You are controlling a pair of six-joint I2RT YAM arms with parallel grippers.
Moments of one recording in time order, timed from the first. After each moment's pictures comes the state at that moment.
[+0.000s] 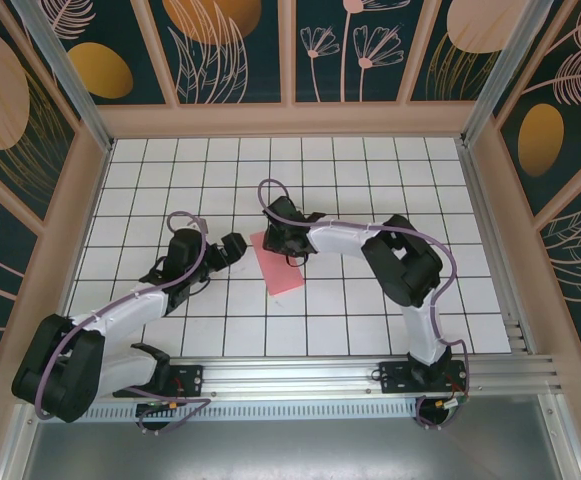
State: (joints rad) left arm -0.41 1.20 0.42 0.16 0.12 -0.84; right arm 0.82 2.04 1.33 -0.32 0.07 0.92
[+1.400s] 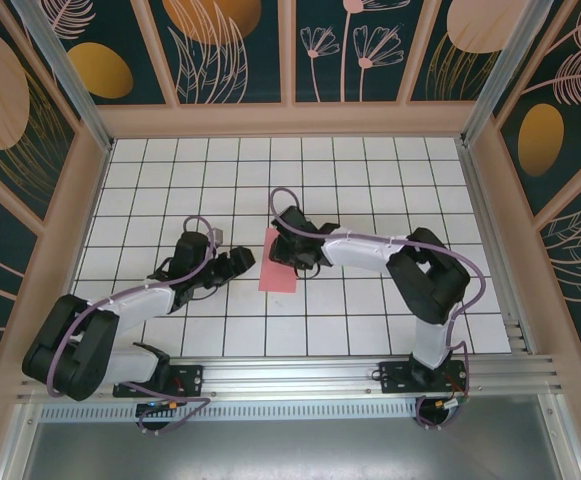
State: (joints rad) left arm -0.42 1.31 0.40 0.22 0.41 -0.90; right arm 0.84 1.85 1.17 -0.33 0.02 0.96
